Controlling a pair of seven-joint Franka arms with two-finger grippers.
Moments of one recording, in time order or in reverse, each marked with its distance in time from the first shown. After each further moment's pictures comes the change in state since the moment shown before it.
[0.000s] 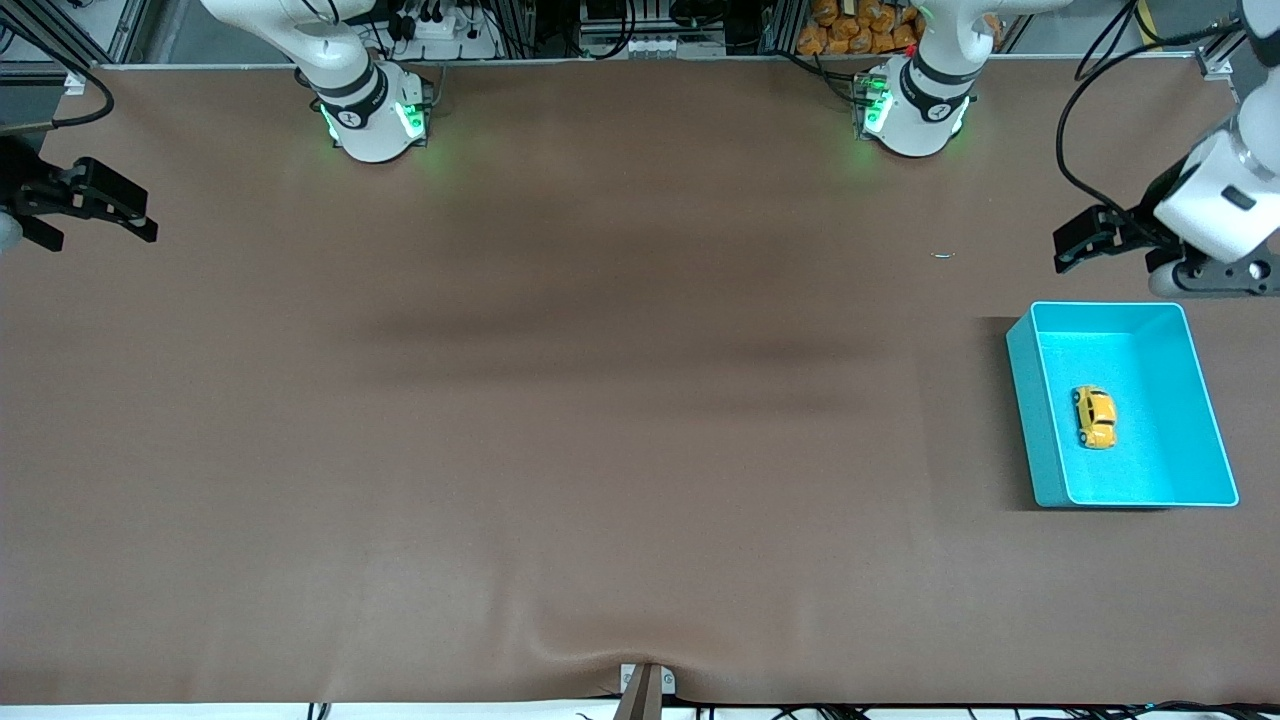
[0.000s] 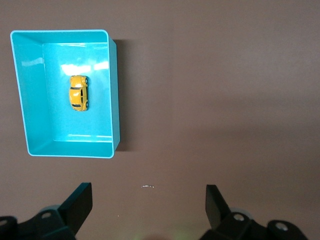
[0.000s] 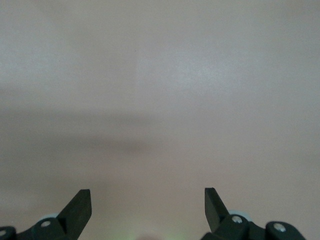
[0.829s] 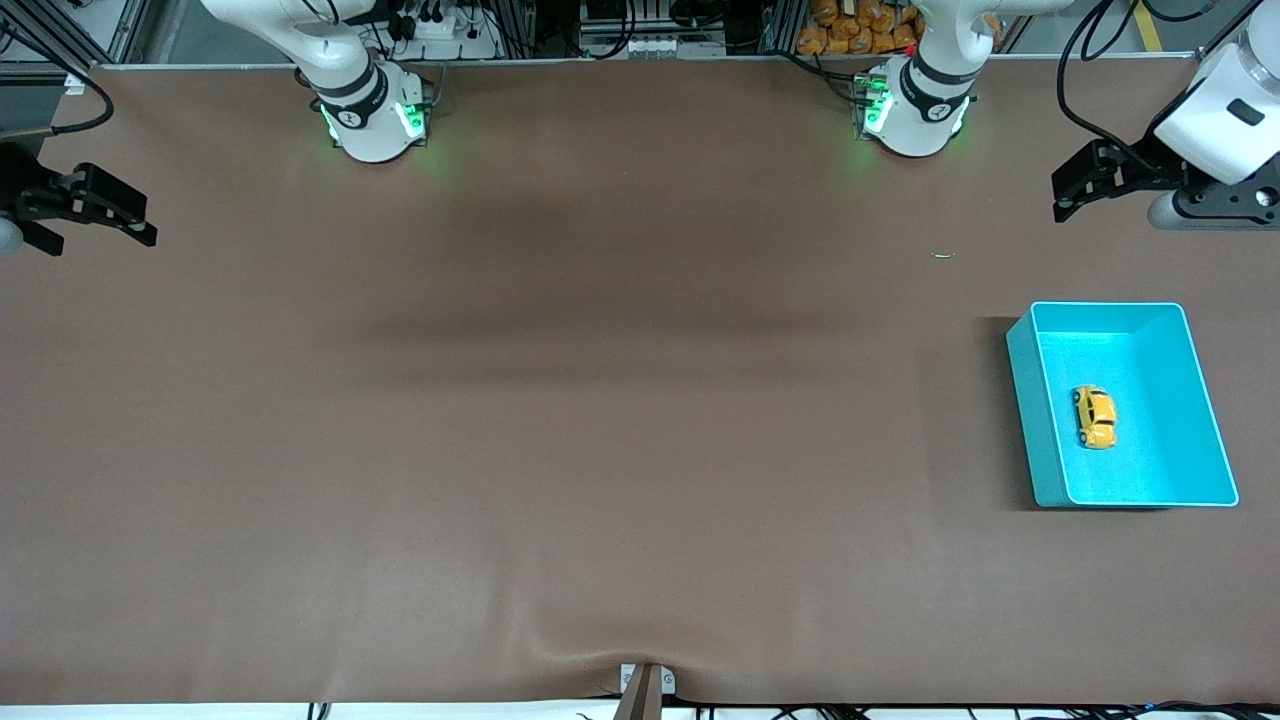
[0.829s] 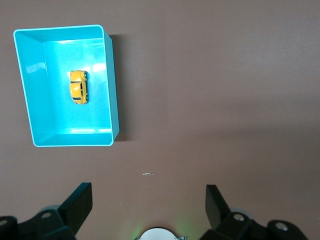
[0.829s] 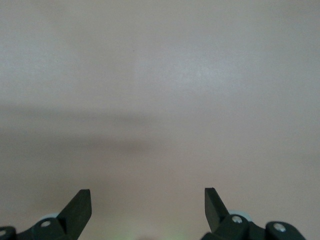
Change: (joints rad) left arm -0.002 -0.064 -0.030 0.005 -0.001 -0.074 0.010; right arm -0.001 0.000 -0.008 -0.017 0.001 0.017 -0.008
